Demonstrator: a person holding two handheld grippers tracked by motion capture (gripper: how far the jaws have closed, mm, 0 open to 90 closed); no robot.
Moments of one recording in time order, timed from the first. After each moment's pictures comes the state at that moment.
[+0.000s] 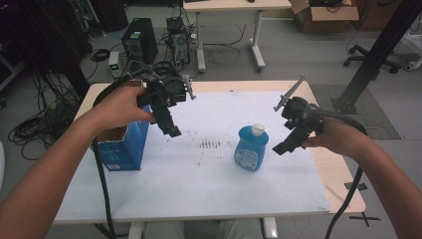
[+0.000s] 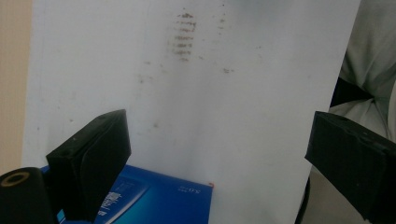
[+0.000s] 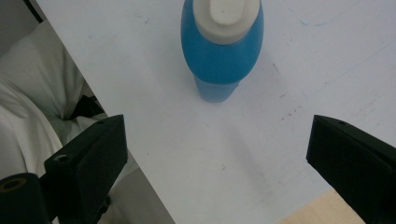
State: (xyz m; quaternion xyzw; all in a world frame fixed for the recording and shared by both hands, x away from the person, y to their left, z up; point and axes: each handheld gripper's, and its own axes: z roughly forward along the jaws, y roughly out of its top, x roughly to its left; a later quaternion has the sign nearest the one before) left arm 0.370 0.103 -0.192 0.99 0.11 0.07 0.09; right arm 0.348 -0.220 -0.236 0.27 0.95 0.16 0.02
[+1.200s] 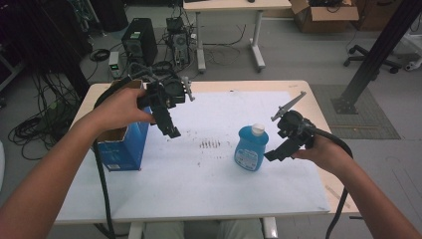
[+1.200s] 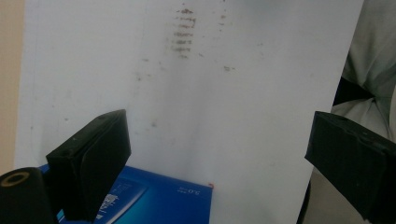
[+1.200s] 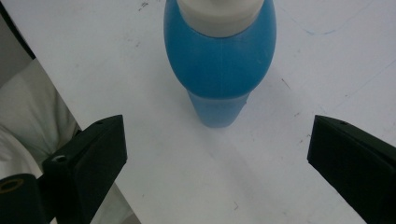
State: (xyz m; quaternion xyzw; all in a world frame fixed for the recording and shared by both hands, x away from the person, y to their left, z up) left arm 0.374 0.106 -0.200 0.99 0.11 0.06 0.09; right arm 0.345 -0.222 -0.284 0.30 0.93 0.23 0.04
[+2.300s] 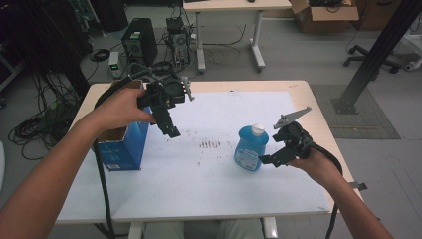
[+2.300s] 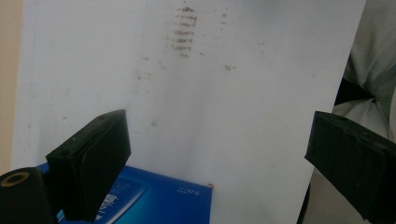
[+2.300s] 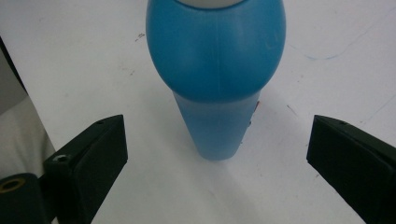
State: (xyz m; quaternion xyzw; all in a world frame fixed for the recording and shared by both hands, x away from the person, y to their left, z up) left arm 0.377 0.107 -0.203 0.99 0.12 0.06 0.09; right arm 0.340 -0.231 -0.325 0.30 0.89 0.32 0.06
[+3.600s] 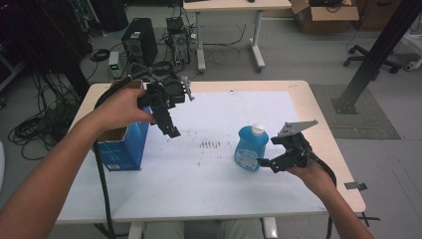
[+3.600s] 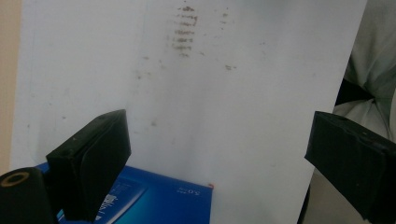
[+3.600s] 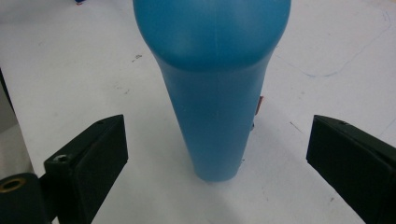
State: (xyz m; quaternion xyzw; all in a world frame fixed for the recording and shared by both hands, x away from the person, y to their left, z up) left arm 0.378 0.107 -0.203 0.99 0.12 0.06 0.09; right arm 0.332 -0.240 -0.356 0.30 0.86 0.40 0.09
